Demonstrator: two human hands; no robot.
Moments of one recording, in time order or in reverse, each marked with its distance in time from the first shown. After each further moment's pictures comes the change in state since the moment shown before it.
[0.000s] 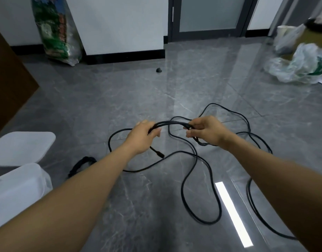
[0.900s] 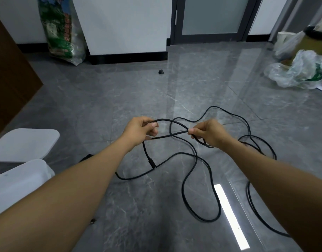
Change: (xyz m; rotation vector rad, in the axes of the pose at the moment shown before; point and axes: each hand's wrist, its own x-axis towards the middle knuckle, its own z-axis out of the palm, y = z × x) left_hand -0.004 0.000 -0.023 -0.586 0.021 -0.184; right_hand 0.003 0.004 0.005 -0.130 0.113 0.020
